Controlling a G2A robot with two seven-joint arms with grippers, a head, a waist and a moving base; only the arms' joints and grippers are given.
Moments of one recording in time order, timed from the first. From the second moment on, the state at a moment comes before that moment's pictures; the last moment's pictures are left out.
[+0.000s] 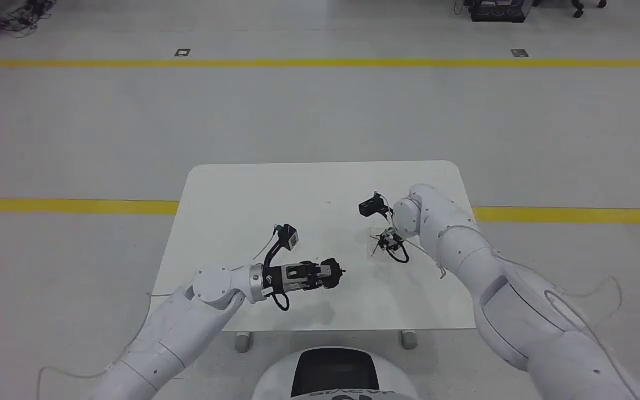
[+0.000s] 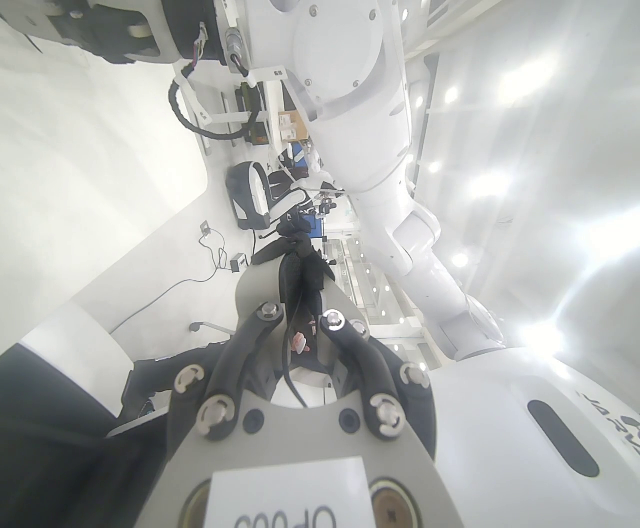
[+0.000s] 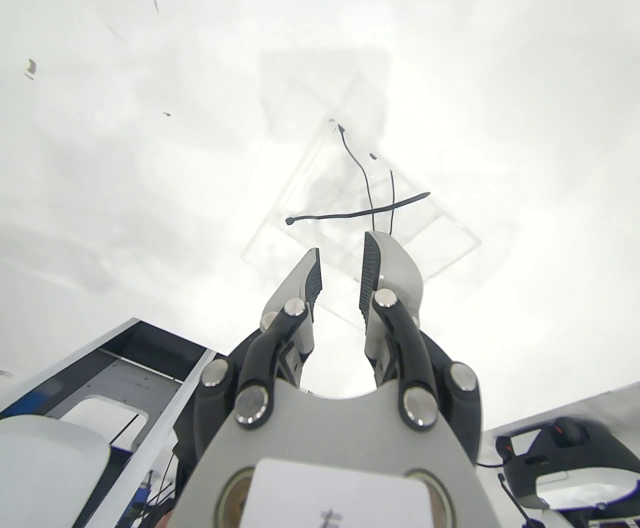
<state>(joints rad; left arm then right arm) 1.34 -1.04 -0.90 -1.46 -0.53 -0.31 -0.91 -0.65 -1.43 0.51 -0.48 -0.70 -0.28 1.00</state>
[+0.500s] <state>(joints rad) 1.34 -1.04 -0.90 -1.46 -0.53 -0.31 -0.91 -0.65 -1.48 0.48 -0.39 -0.78 -0.28 0.89</state>
